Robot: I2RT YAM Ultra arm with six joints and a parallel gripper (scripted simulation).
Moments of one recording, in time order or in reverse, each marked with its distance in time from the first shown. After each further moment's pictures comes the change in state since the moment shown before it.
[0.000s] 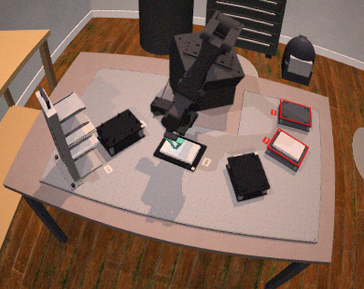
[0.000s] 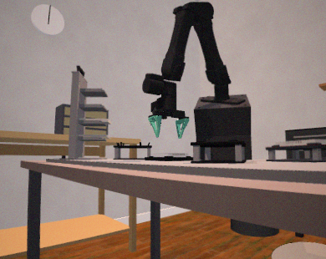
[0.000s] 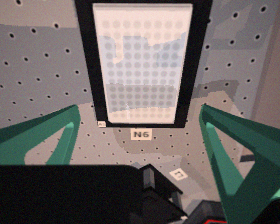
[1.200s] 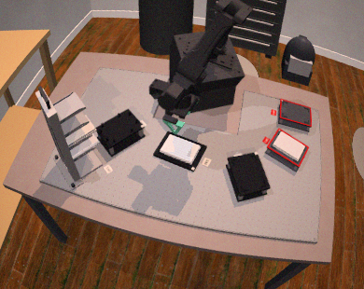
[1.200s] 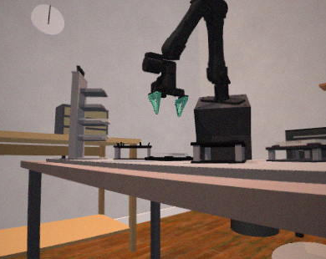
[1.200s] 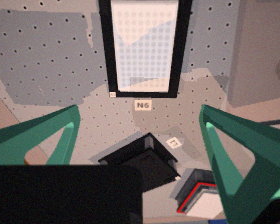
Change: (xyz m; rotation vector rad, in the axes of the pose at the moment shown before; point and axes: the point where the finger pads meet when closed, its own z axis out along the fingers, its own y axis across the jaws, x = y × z) arm -0.001 0.002 -0.083 -0.010 -0.001 0.002
